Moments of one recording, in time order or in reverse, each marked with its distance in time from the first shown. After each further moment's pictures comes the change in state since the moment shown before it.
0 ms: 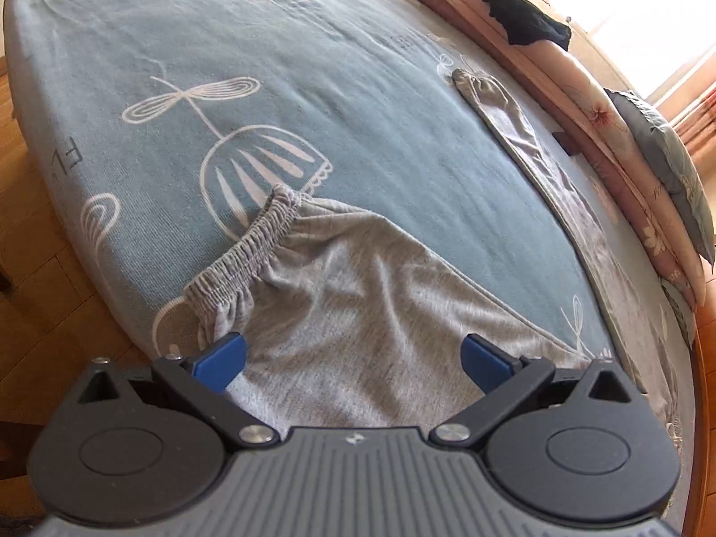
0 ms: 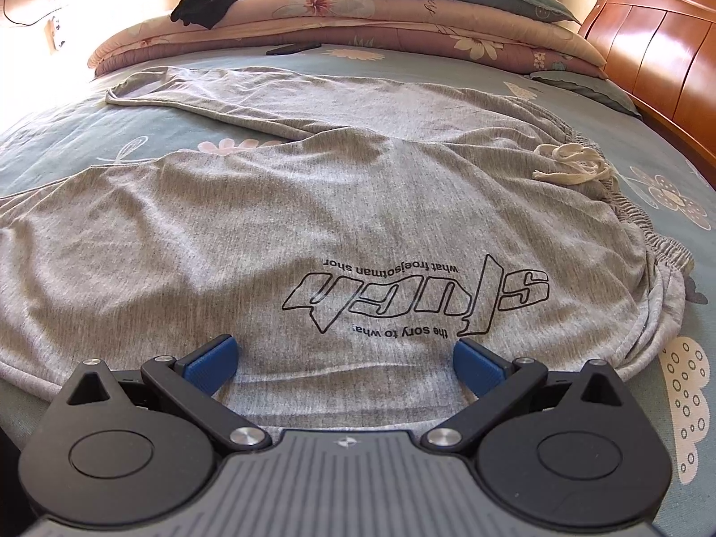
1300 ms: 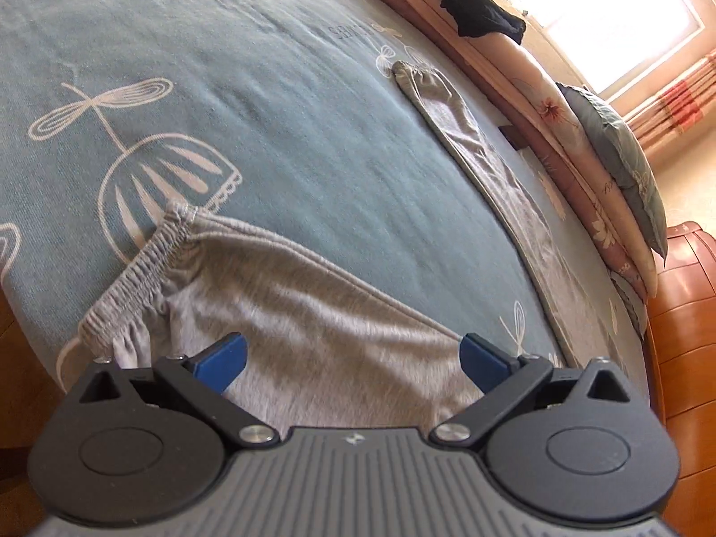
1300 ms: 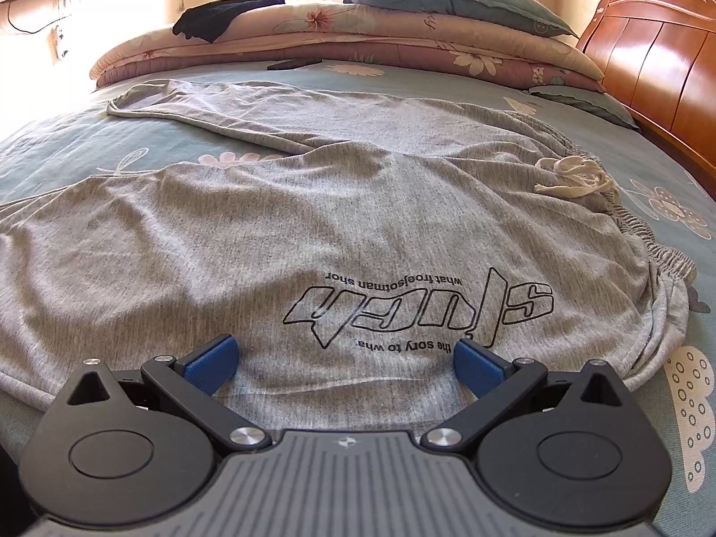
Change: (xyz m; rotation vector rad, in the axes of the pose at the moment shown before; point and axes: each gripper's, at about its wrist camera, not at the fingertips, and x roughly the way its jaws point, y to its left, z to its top) left arm 0.025 -0.016 0.005 0.023 0.073 -0.146; right arm 0.004 0.003 -0.001 -0.001 -0.042 -0.007
